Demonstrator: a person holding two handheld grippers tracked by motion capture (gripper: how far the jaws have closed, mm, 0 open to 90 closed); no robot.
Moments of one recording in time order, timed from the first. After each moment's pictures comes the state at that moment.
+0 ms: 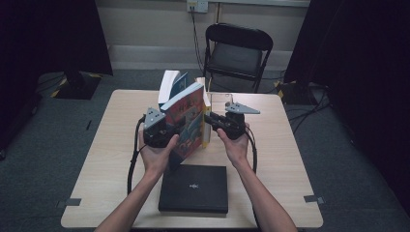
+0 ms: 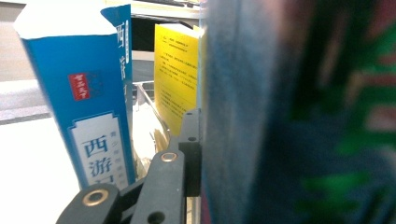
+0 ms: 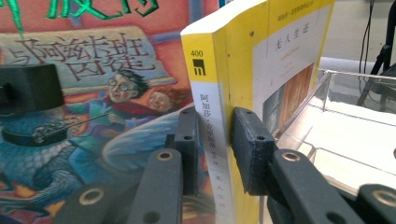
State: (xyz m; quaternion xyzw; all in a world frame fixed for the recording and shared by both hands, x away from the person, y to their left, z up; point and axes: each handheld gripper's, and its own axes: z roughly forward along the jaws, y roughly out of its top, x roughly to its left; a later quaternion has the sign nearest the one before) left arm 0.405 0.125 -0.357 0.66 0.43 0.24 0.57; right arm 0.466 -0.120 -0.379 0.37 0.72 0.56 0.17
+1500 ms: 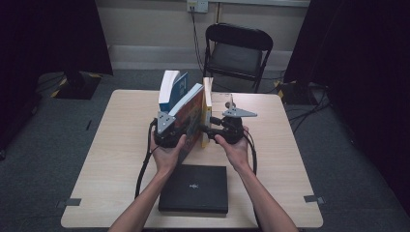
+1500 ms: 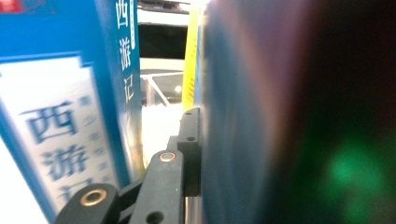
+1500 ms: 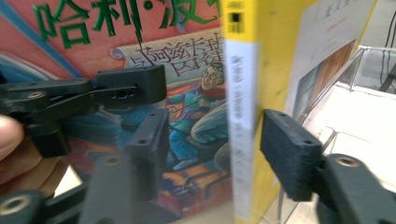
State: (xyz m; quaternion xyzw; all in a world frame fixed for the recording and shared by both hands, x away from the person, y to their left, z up) left arm 0.428 0.110 -0.399 0.65 0.43 0.28 0.56; right arm 0.457 -0.117 -0.388 0.36 0.74 0.55 0.14
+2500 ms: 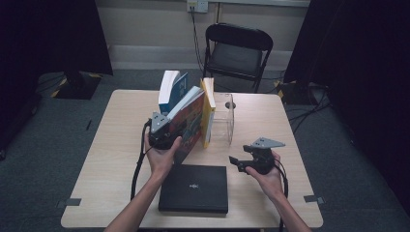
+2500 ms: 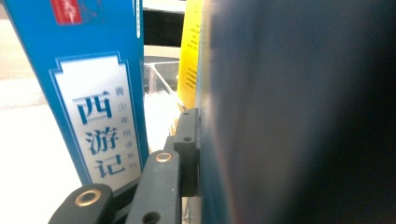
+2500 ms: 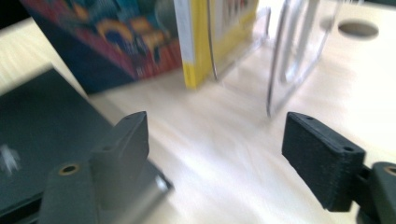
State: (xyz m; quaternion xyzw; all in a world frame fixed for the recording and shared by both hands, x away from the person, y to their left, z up) left arm 0.418 0.122 -0.387 0.67 0.43 0.26 0.55; right arm 0.395 -0.212 -0.443 0.38 0.79 0.44 0.16
